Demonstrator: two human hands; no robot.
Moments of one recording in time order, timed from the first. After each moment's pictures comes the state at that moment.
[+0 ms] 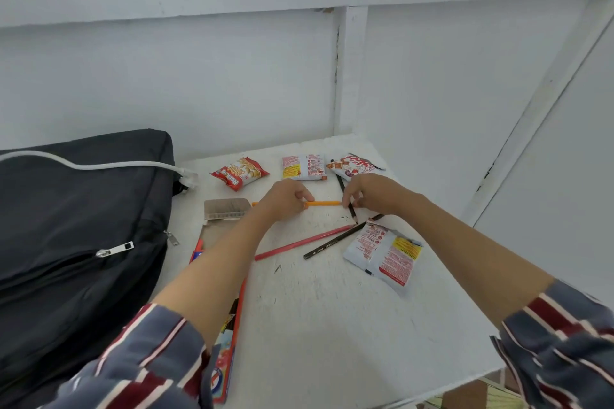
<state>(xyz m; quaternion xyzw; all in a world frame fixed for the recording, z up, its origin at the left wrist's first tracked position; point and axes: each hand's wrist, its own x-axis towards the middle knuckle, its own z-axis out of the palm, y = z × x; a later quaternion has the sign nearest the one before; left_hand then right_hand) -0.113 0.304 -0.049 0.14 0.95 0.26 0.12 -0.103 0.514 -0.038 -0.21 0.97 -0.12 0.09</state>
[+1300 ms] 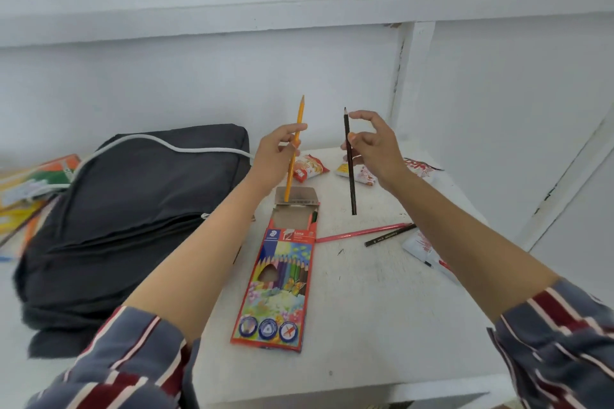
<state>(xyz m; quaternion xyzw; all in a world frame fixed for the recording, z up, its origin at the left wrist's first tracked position) -0.068 0.200 0.024 0.10 0.80 0.58 -0.13 -0.074 0.390 0.028 -0.13 0.74 -0.66 -0.08</state>
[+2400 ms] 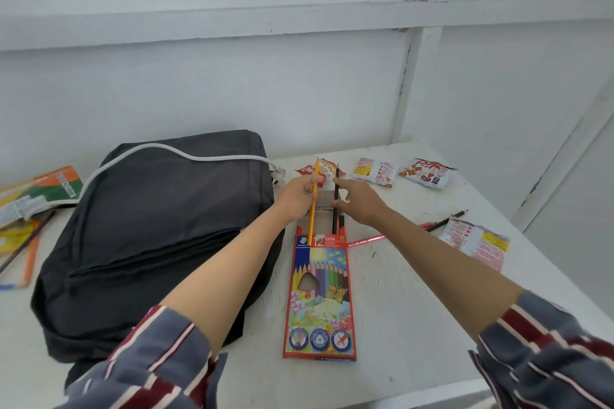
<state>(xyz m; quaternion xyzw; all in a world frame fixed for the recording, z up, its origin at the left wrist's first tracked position) -0.064 0.167 -0.024 0.07 0.87 0.49 0.06 -0.075 0.318 -0.044 -0.09 0.96 -0.26 0.01</state>
